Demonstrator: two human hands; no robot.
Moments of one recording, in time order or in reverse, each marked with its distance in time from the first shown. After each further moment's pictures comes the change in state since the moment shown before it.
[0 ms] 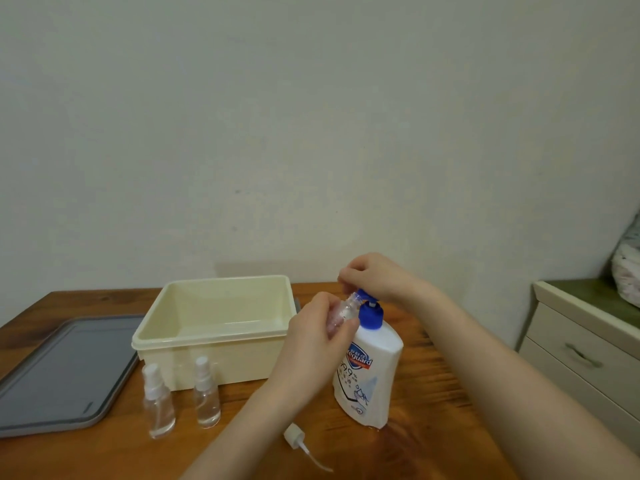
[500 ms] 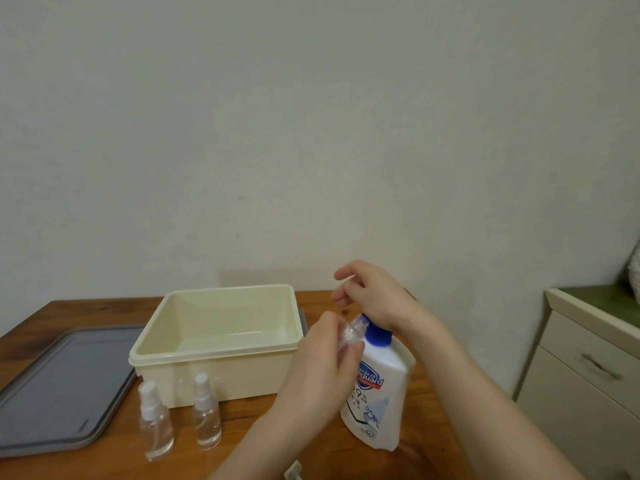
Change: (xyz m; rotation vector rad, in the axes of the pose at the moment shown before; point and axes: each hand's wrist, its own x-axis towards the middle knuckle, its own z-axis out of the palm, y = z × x) left_hand -0.002 -0.008 0.004 0.085 -0.036 0.041; right_hand 0.003 0.004 0.020 0.166 0.083 -0.110
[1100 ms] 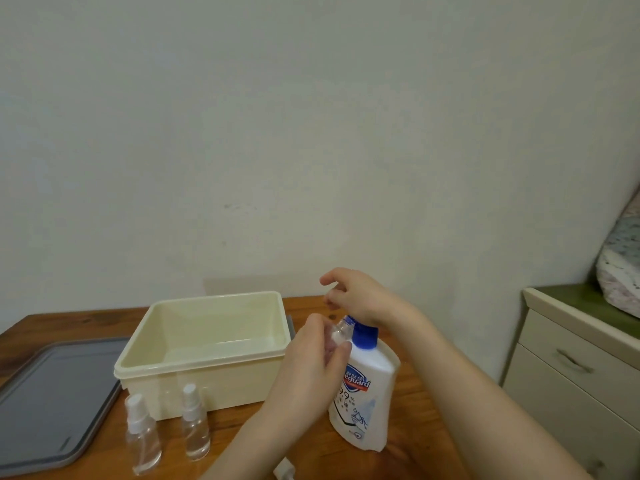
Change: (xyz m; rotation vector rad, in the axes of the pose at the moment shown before) left_hand 0.003 0.004 -0.003 -0.019 -0.009 -0.030; right_hand 0.004 -0.008 -0.006 -0.139 -0.086 0.093
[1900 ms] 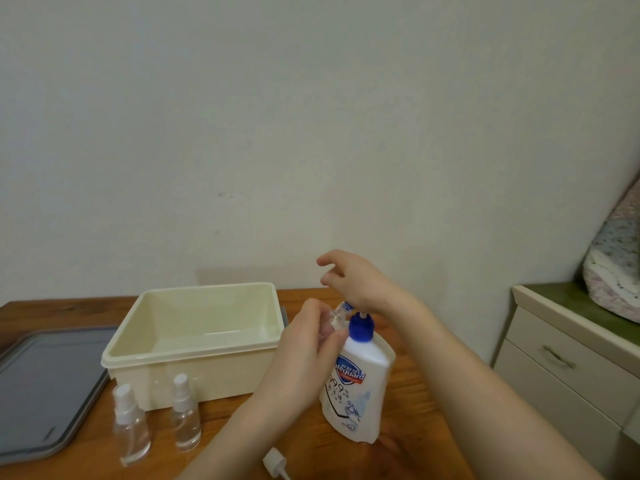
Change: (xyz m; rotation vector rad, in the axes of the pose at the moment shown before) left_hand 0.003 -0.003 -0.003 -0.098 -0.015 0.039; right_hand 0.002 -0.003 -0.002 -0.050 0.080 -0.029
